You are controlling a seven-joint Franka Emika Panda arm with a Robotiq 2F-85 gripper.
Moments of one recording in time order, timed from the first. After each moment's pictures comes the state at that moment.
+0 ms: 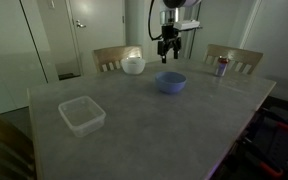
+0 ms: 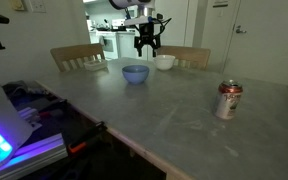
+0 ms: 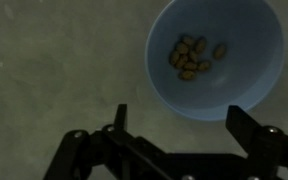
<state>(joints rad) 0.04 0.43 -0.03 -1.91 -0.11 2.25 0.04</state>
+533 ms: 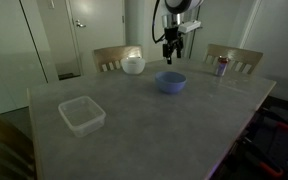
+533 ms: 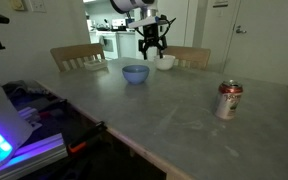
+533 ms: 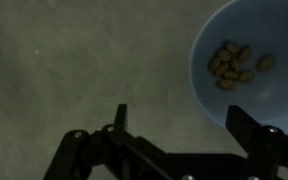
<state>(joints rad) 0.03 0.45 -0.05 -1.90 -0.23 2.26 -0.01</state>
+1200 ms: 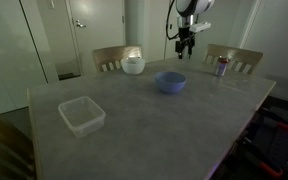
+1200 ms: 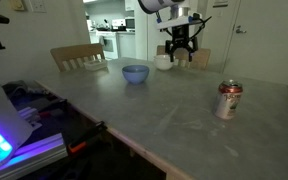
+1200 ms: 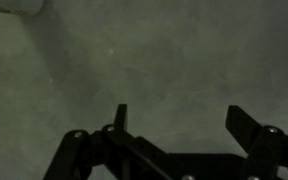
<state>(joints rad) -0.14 0.56 -0.10 -1.73 -0.17 2.25 -0.13</state>
